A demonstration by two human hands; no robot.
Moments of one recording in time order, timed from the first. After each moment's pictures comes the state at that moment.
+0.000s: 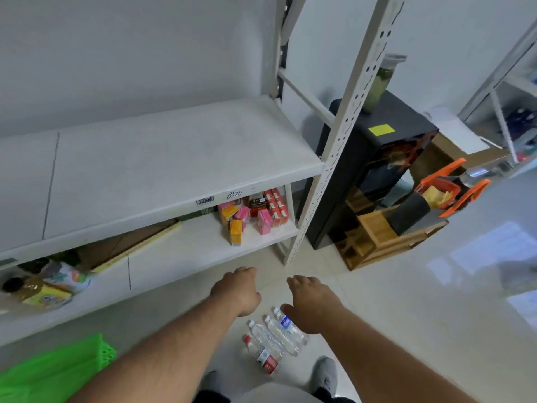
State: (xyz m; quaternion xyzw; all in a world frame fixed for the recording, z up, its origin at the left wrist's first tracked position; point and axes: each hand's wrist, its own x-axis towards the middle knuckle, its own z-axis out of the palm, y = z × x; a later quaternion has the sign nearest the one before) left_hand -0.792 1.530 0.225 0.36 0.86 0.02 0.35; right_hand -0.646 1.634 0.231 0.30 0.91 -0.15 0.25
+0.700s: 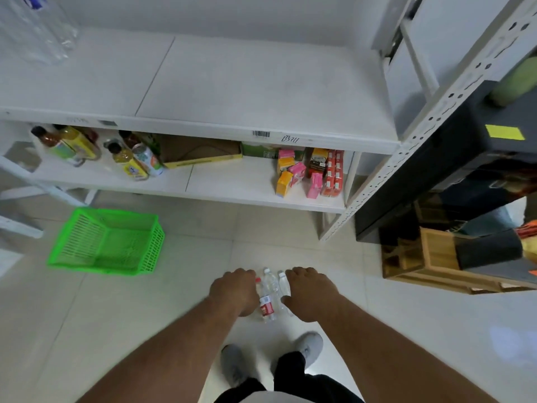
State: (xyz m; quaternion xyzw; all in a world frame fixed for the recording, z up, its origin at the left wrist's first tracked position) left_hand -0.655 1.485 0.205 0.16 0.90 -0.02 0.40; right_hand -0.594 1.651 0.200 0.02 0.94 -0.11 0.33
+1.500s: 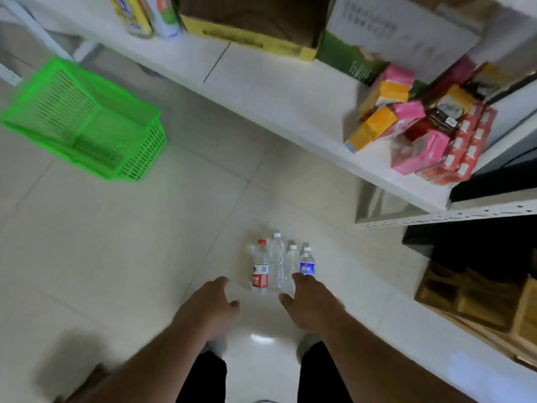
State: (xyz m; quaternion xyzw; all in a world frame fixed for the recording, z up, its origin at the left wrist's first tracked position) left_hand -0.646 1.433 -0.071 -0.15 0.84 0.21 0.48; right_hand -0.662 1.641 -0.073 0.04 0.86 -0.13 0.49
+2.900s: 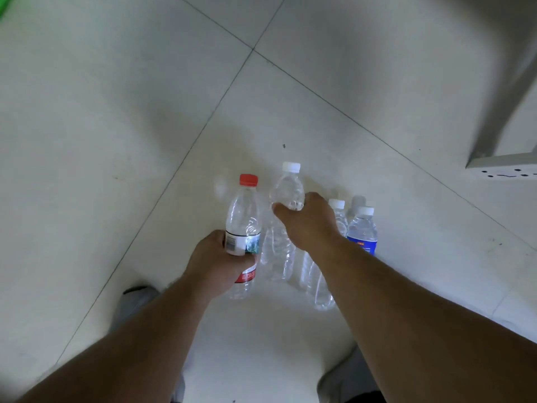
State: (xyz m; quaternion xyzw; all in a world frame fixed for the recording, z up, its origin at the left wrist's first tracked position) left_hand -0.622 1.474 -0.549 -0.35 0.75 0.41 0.38; right_hand -0.709 1.632 -0.544 0.25 0.83 -0.31 0.38
